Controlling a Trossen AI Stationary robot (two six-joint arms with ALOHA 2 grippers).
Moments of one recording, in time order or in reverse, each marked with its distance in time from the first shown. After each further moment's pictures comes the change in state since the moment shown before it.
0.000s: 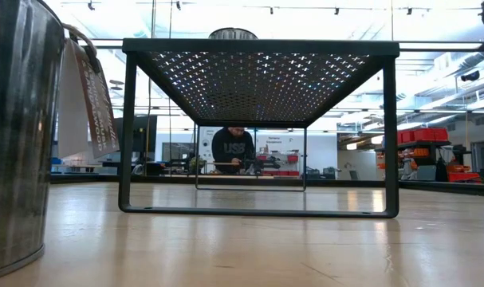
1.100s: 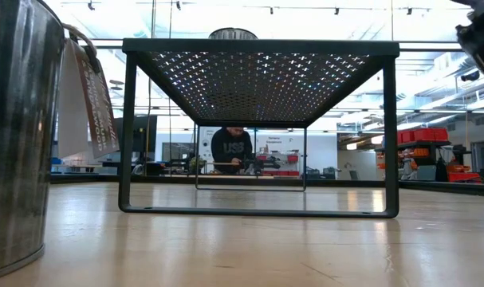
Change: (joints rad) left arm 0.000 0.000 0.000 -0.010 0.000 0.022; right arm -0.054 0.177 0.084 -0.029 0.035 -0.024
